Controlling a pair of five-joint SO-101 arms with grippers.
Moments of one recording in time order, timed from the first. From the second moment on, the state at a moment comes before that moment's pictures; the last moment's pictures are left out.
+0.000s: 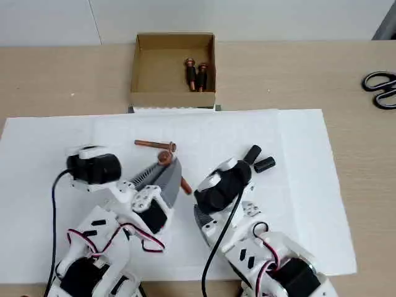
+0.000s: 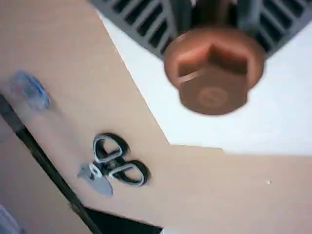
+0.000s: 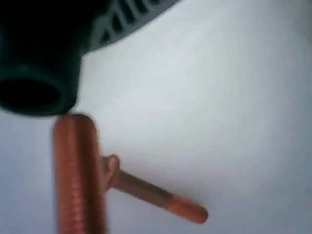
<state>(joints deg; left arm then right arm) 29.2 -96.7 72.0 49.5 38.9 -44.4 -93.6 67.8 70.1 -6.7</state>
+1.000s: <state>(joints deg) 30.5 -98.9 74.3 52.3 38.9 -48.2 -99.0 69.8 73.7 -6.7</state>
